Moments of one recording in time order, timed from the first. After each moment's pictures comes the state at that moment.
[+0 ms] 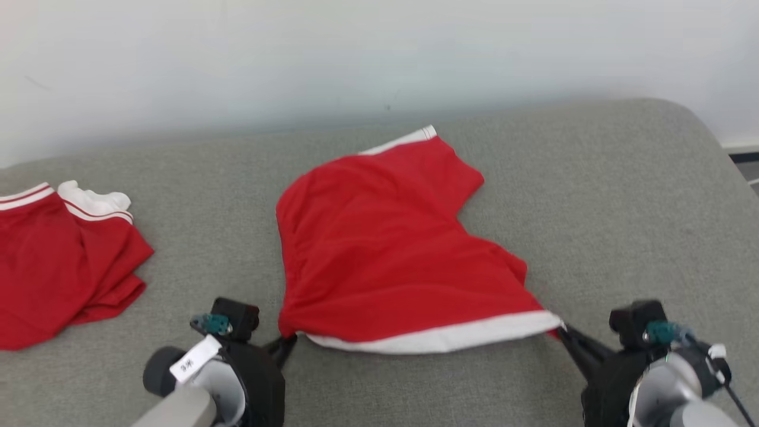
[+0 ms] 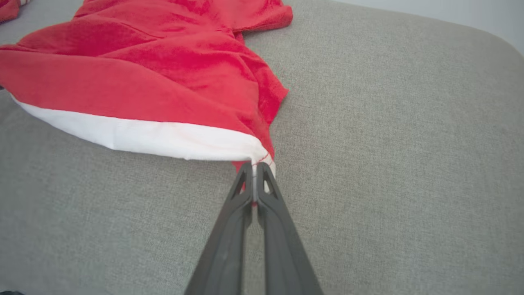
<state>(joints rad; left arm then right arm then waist) -0.56 0.33 -0.98 0.61 -0.77 -0.03 0.10 -0.10 -0.34 0.26 0.10 0.41 0.07 0.32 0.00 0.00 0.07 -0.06</state>
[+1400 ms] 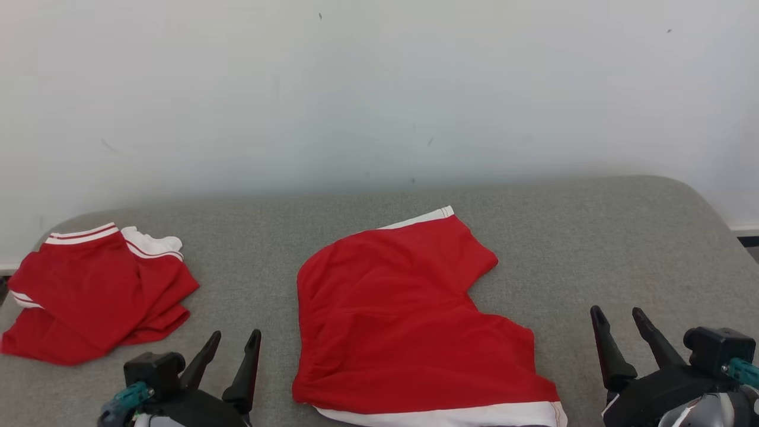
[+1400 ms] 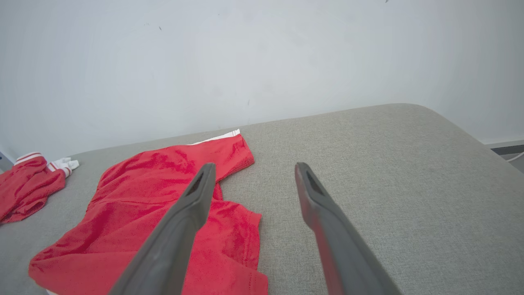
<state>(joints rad) -0.29 0.38 -0.76 0.39 -0.80 0.12 -0.25 0.05 -0.22 0.07 0.02 0.50 -0.06 0.08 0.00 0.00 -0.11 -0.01</state>
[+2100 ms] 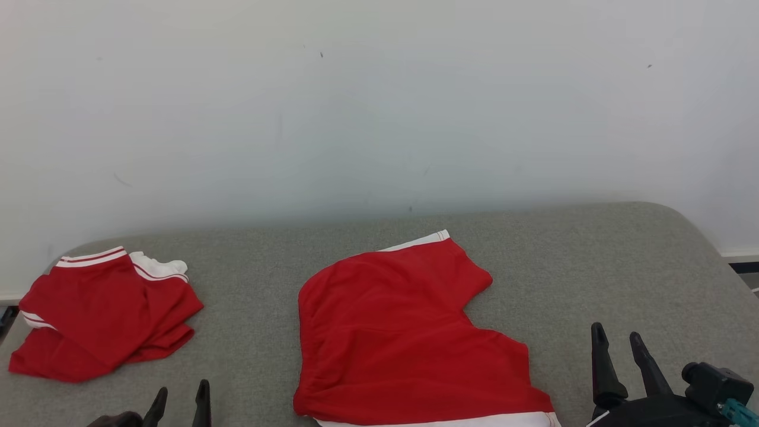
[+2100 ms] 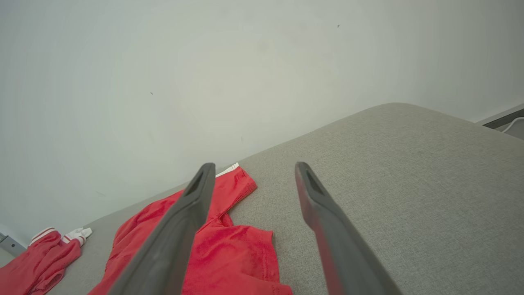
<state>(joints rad) -0.06 0.30 -0.45 0.42 -0.62 0.12 -0.25 0.08 -0.09 0.03 0.13 0.56 -0.09 -0.13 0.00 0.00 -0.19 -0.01</state>
